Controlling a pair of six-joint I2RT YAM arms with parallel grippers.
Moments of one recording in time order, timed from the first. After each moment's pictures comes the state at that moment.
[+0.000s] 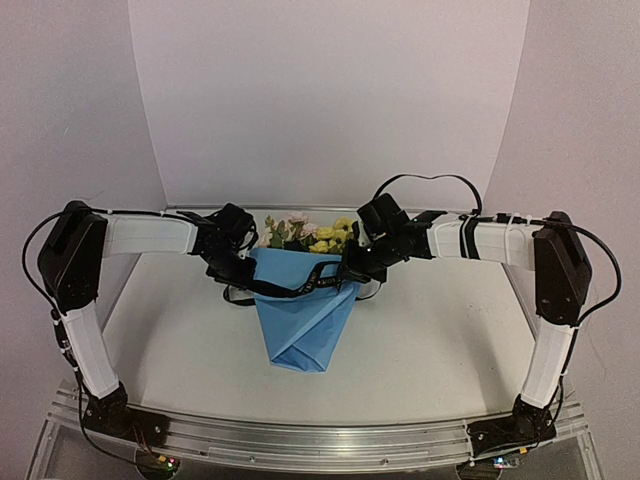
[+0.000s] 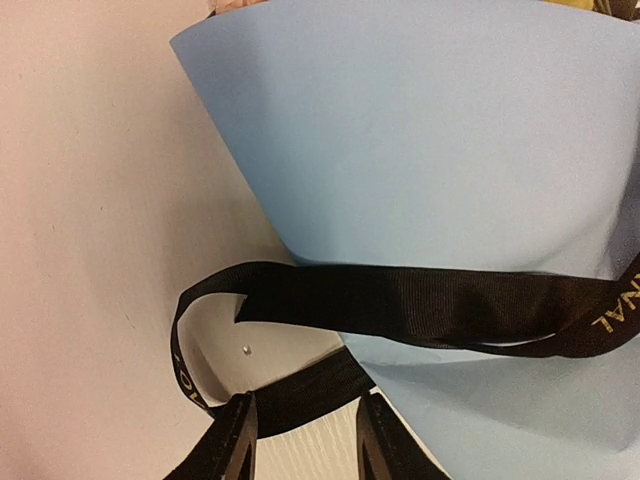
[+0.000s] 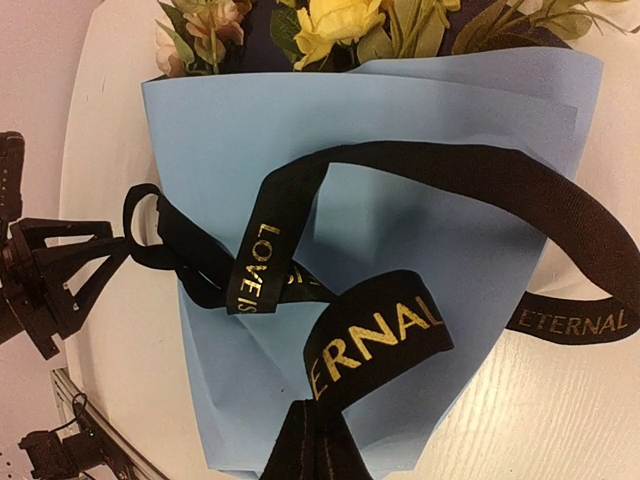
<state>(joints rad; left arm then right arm) -0.61 1.83 1.26 -0.54 -0.09 -0.25 0.74 1.90 1.44 -0.42 -0.17 0.78</state>
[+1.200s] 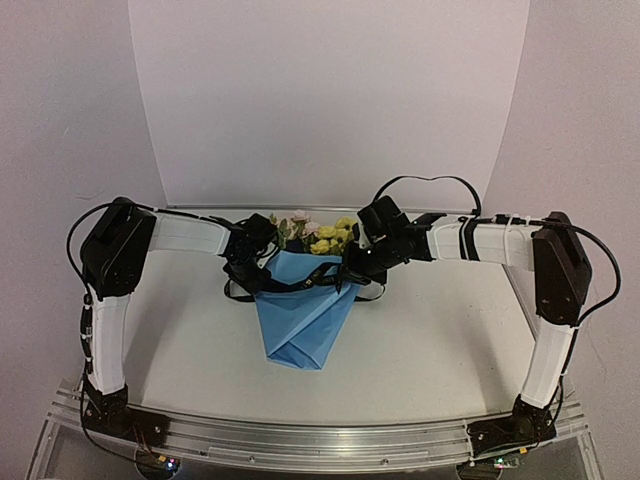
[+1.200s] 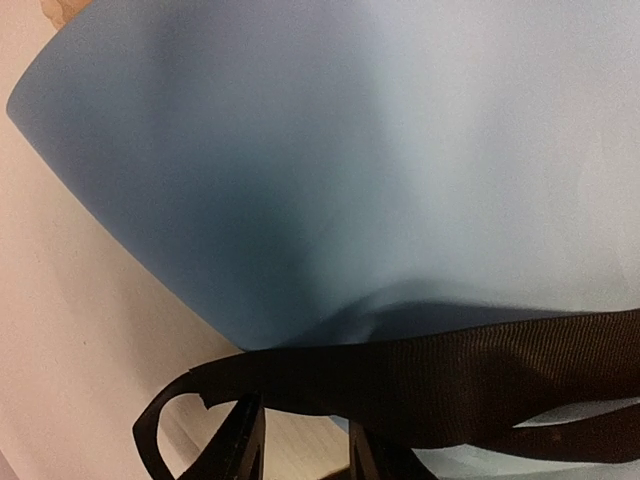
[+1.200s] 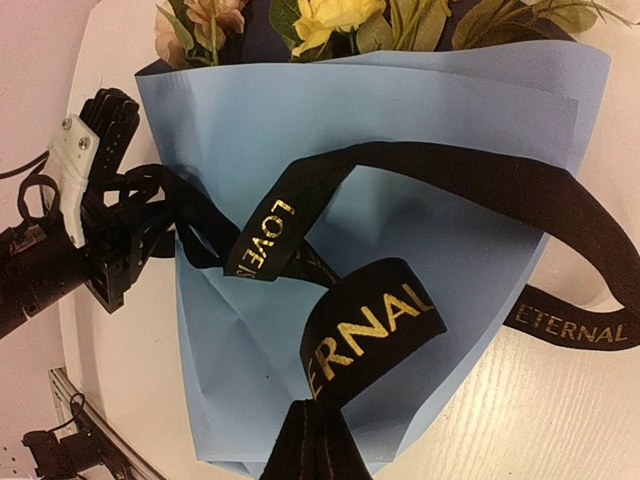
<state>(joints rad) -0.63 2.10 1.45 -0.56 -0.23 0.04 0.74 1.90 1.42 -0.41 -0.17 0.78</state>
